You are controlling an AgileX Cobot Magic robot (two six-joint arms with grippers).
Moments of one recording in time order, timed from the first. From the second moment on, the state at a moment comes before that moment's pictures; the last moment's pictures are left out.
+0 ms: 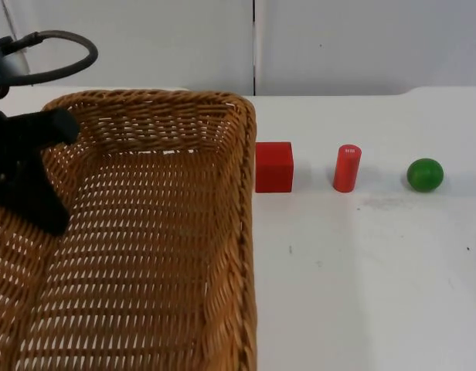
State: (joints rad) right arm 0.11 0.78 -0.92 -0.05 0.86 -0.07; left arm -0.06 1.56 -0.86 -0.55 0.90 0.29
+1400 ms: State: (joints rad) right arm 0.27 1.82 -1.61 0.03 0.84 -0.42; left arm -0.06 1.56 -0.86 -0.57 0.90 0.29
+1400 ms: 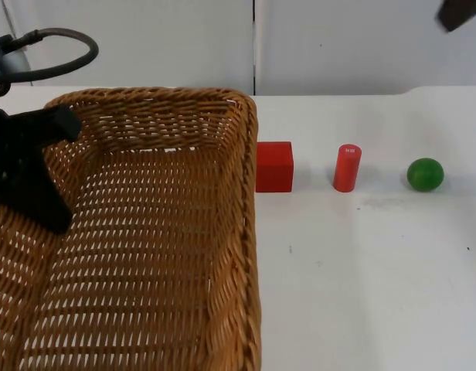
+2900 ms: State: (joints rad) right arm 0.42 2.37 -1.83 0.57 0.73 -1.35; left arm -0.06 1.56 -0.86 -0.61 0.91 0.29
